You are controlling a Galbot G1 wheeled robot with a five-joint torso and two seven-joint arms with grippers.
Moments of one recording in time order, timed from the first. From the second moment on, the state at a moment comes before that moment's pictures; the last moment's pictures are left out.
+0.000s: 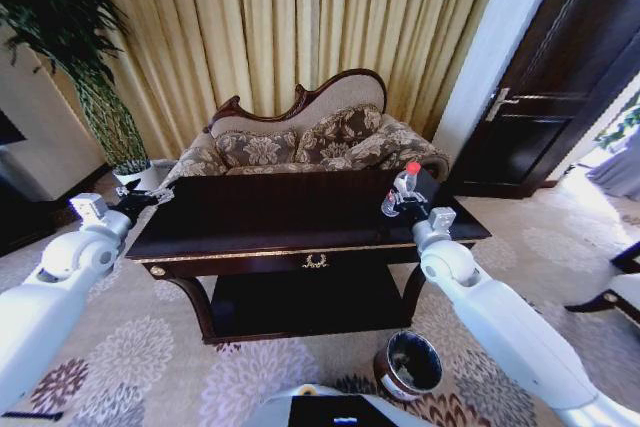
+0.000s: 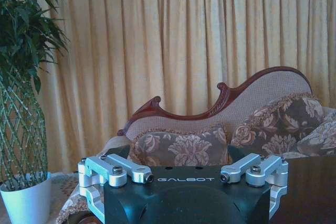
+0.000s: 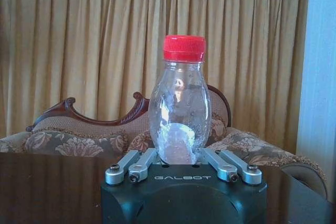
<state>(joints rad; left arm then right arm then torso) 1.10 -0.59 -0.64 -1.81 -0.93 0.26 -0.11 -0.96 0.81 0.24 1.92 0.71 -0.18 0.39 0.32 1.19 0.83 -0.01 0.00</state>
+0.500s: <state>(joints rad) 1.09 -0.59 -0.63 -1.82 -0.94 0.27 -0.12 -0.98 0.82 0.25 1.93 0.70 -0.17 0.39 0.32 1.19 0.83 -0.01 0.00</state>
